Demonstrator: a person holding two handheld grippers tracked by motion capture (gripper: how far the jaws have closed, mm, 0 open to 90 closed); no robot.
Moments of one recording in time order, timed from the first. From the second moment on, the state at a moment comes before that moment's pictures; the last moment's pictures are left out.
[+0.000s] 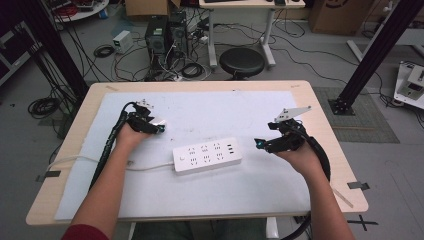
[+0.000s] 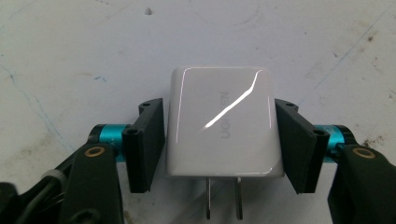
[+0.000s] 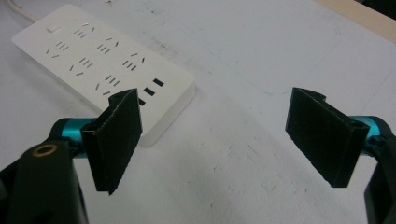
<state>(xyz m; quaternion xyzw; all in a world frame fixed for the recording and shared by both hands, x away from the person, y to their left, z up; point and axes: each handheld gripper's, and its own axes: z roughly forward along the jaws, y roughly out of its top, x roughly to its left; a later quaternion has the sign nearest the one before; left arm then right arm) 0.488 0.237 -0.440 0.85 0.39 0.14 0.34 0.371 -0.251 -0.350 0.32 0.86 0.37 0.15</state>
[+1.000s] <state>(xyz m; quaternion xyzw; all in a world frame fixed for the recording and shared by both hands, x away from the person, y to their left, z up) 0.379 0.239 -0.334 0.86 0.30 0.18 0.36 0.361 -0.250 -0.343 0.30 0.86 0.39 0.14</state>
